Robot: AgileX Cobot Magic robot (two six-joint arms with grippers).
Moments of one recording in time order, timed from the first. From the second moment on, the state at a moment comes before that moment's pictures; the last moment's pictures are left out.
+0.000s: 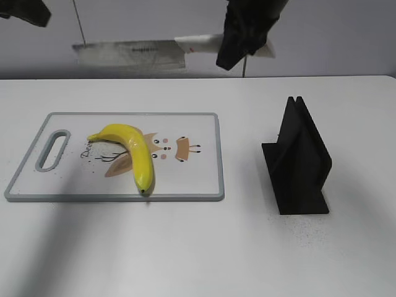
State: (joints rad) left arm -0.16 1.53 -1.45 -0.23 0.89 0.42; right arm 0.48 2.00 -1.95 0.30 1.23 -0.89
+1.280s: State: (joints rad) left arm -0.14 0.74 -0.85 -0.04 1.22 0.11; right arm 0.48 1.58 -1.49 0.24 1.23 -0.09
